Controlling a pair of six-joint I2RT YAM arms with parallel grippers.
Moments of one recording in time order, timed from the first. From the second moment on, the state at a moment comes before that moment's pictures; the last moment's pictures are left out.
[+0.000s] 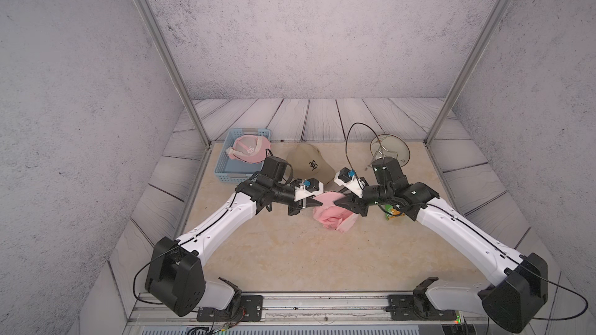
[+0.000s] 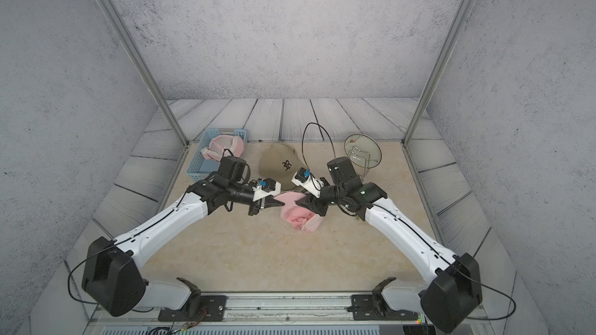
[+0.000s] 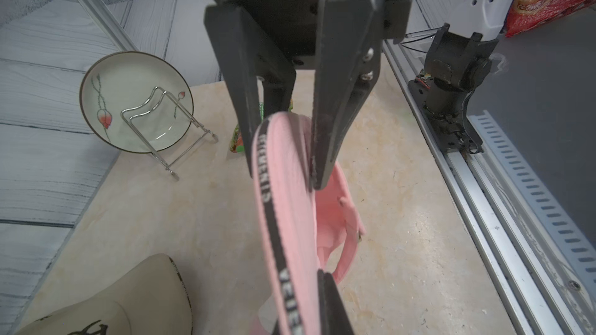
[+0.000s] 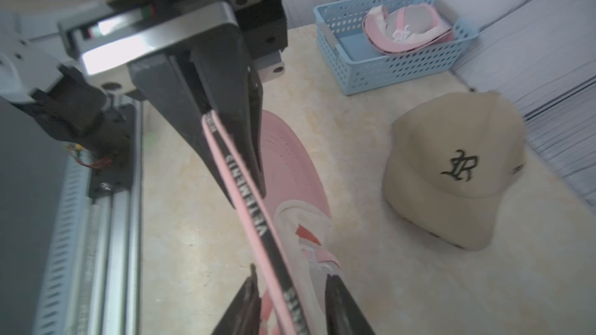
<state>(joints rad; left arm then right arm) -0.53 1.39 1.08 -0.41 0.86 0.71 0.57 1.24 1.08 -0.51 -0.51 -0.37</state>
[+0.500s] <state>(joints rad) -0.57 1.27 0.90 -0.03 0.43 -0.42 0.57 1.14 0.96 -0.37 -0.38 -0.03</state>
